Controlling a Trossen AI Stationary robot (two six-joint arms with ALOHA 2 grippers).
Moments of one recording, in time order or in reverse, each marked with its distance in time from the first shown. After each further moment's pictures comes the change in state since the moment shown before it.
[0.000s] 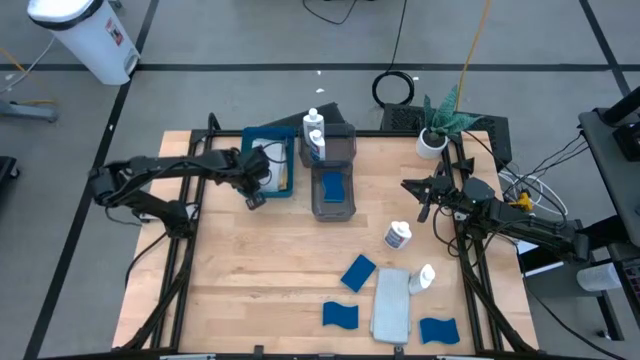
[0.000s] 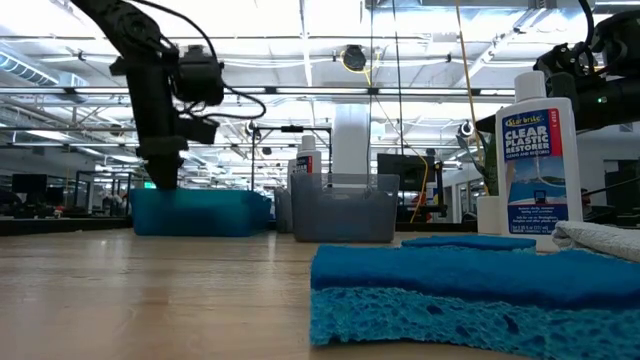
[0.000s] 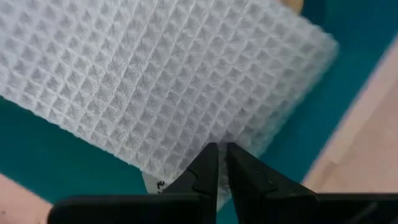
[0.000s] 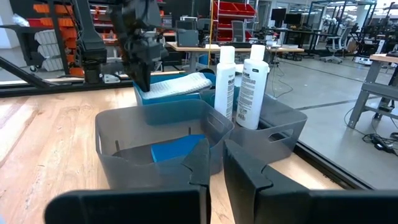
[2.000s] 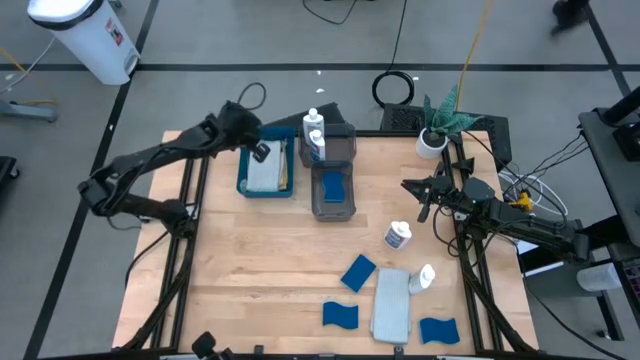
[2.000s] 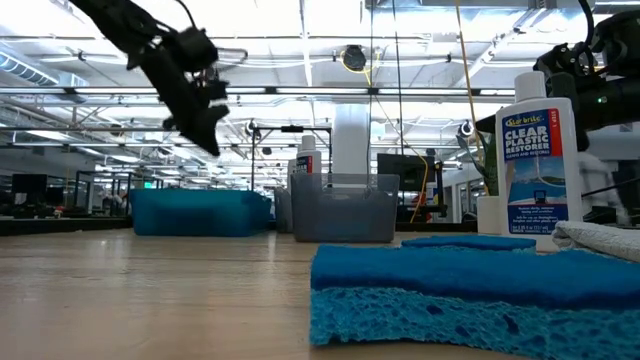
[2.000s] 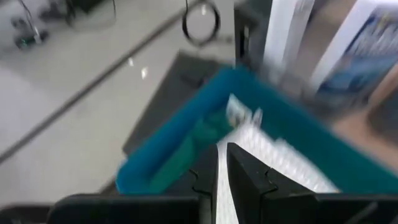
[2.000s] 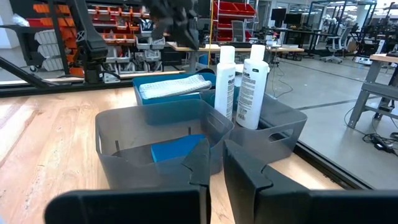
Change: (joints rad) left arm 0.286 -0.096 0.123 0.341 -0.018 0.077; right arm 0.000 0.000 0.000 0.000 0.000 0.000
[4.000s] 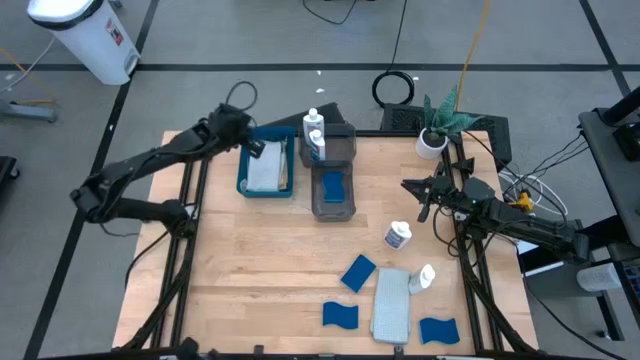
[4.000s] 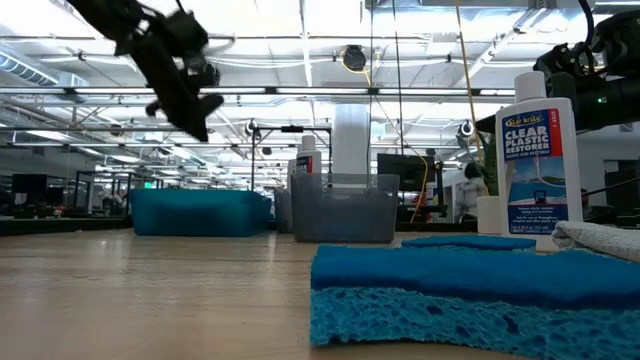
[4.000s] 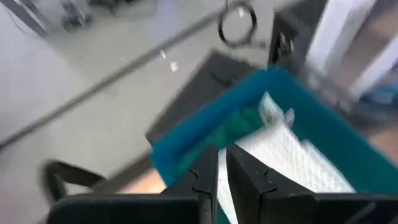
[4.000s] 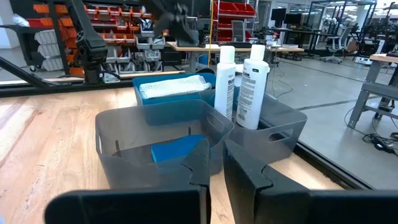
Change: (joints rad) left arm -0.008 -0.075 -0.025 -0.035 -0.153 -0.124; right arm 0.000 0.000 0.000 0.000 0.000 0.000
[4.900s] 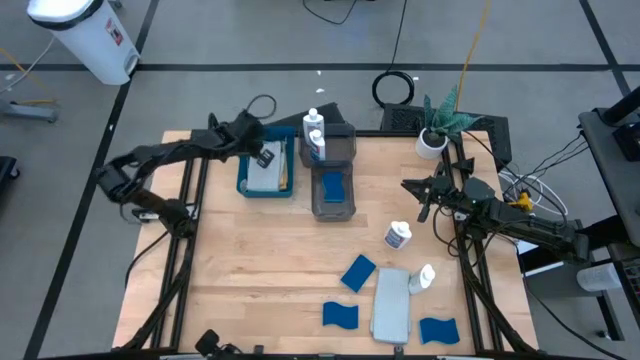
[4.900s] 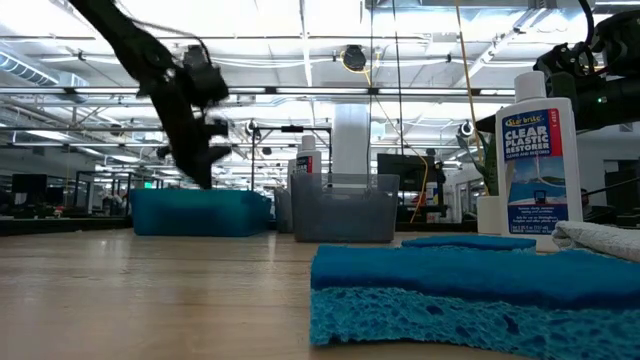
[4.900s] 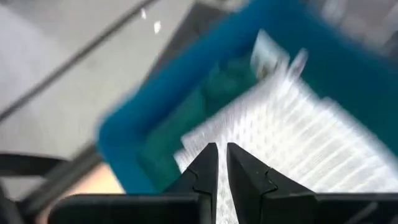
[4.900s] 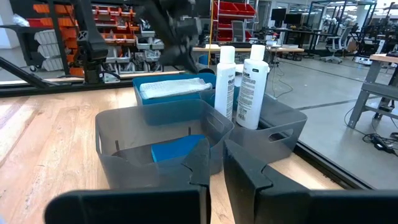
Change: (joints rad) left arm 0.008 0.231 -0.024 0.068 0.063 0.029; right arm 0.000 0.000 0.000 0.000 0.000 0.000
